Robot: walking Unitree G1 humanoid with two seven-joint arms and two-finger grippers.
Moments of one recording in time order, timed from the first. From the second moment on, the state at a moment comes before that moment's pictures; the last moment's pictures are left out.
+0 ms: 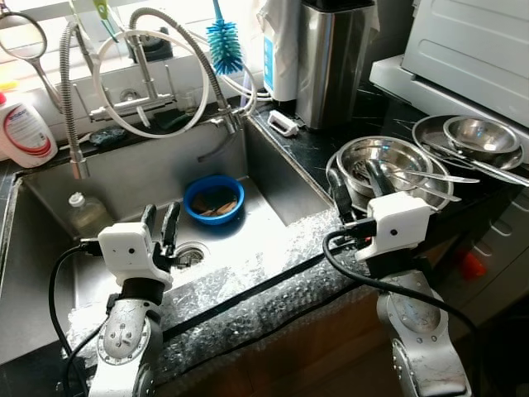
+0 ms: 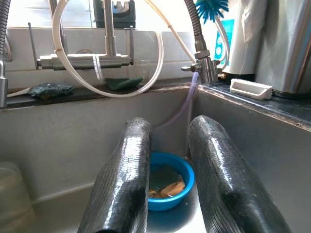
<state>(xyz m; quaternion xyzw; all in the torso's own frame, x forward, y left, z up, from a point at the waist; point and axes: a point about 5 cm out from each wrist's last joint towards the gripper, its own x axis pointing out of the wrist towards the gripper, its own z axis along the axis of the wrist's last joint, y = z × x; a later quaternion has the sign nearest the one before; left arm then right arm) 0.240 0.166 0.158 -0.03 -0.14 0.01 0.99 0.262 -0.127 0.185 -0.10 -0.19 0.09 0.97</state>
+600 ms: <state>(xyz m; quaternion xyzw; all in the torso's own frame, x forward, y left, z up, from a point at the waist) 0.241 0.165 0.161 -0.03 -0.15 0.00 0.99 0.262 -0.124 0.185 -0.10 -0.19 0.10 0.97</state>
